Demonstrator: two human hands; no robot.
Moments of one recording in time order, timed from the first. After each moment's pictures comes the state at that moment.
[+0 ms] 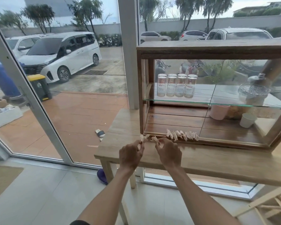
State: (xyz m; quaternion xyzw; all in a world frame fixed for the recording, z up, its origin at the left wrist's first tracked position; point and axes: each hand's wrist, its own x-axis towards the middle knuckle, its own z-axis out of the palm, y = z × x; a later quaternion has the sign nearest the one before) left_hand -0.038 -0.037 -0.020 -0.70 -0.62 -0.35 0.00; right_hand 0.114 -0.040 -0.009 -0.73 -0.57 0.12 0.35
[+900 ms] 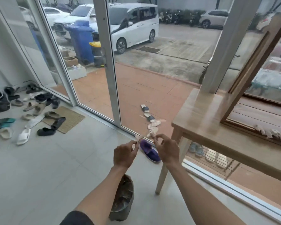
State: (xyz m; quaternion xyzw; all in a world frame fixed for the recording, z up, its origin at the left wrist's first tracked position) left_hand -0.331 -0.196 -0.114 -0.55 -0.78 -0.31 0.03; right_hand -0.165 -0.125 -0.083 -0.58 -0.73 0.20 0.30
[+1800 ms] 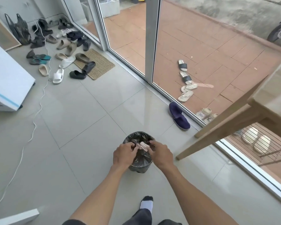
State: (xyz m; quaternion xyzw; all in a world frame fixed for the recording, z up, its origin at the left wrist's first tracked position) left_hand -0.415 -0.290 -0.270 -0.36 -0.89 -0.16 -0.21; right_hand -0.283 -0.190 -0.278 -0.50 -0.79 0.35 -0.01
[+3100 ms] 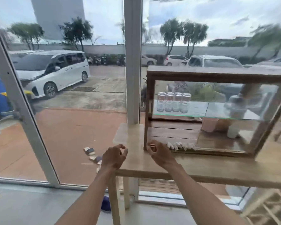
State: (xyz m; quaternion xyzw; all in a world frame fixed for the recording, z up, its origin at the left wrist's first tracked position) left_hand -0.147 -0.036 0.027 -0.68 -0.66 -0.30 -0.11; right_hand 0.070 -0.046 0.039 -0.61 -0.69 0.19 0.34
